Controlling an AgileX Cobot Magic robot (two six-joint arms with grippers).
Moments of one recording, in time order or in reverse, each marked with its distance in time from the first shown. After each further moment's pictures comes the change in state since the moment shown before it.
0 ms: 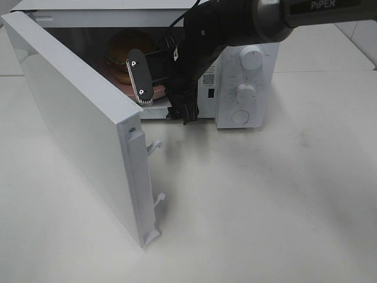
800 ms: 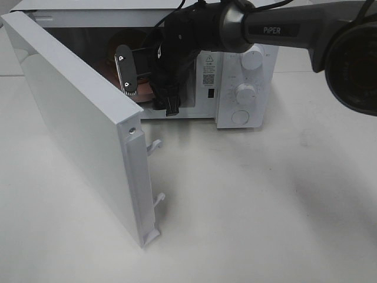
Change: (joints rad) left arm 0.000 0.000 0.000 0.000 0.000 0.000; right arm -0.006 0.217 -0.325 0.004 0.052 0.020
